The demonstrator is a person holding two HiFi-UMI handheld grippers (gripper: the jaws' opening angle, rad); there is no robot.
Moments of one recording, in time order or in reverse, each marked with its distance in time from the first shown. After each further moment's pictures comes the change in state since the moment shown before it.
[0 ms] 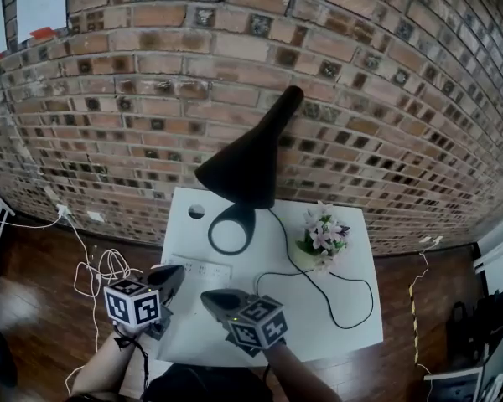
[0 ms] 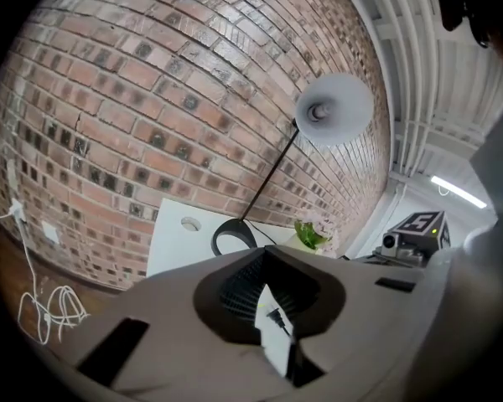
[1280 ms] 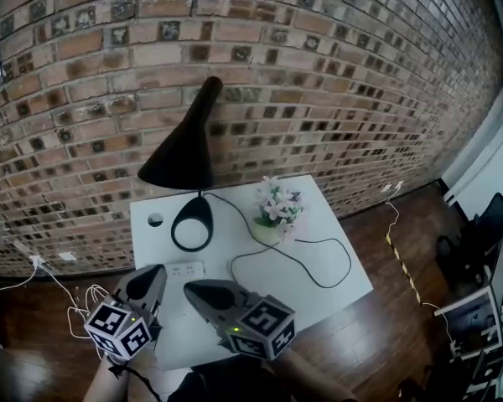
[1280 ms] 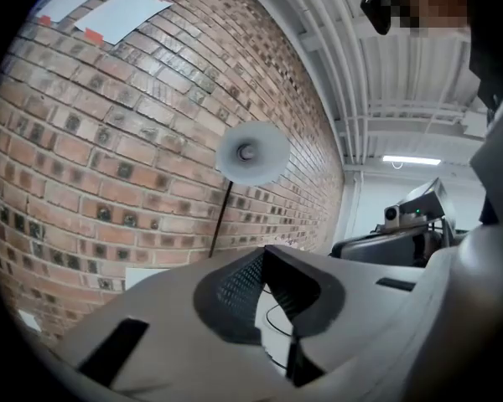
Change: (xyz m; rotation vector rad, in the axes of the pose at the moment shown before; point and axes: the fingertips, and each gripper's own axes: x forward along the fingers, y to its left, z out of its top) left arm -0.037 -0.084 0.062 0.324 -0.189 -0.168; right arm -0.078 0.054 0.085 -0.076 -0.371 -0.203
